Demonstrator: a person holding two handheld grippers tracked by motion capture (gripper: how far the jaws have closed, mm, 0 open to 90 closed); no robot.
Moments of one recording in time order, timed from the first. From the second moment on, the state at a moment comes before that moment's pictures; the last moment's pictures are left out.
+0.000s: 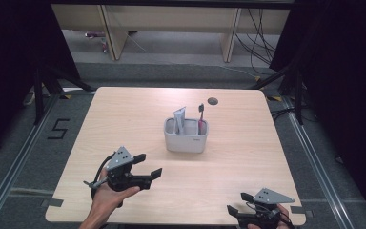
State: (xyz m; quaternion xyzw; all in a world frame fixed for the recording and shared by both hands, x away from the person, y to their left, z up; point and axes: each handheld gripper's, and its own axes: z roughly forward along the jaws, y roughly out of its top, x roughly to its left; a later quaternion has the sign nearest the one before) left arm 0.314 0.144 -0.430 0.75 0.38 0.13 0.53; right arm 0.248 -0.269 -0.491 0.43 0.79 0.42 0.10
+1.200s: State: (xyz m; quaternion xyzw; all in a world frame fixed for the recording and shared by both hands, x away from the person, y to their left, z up) left arm 0.264 0.163 -0.474 0.77 0.36 0.13 0.50; right arm 0.250 -0.264 -0.492 0.41 0.80 0.43 0.11
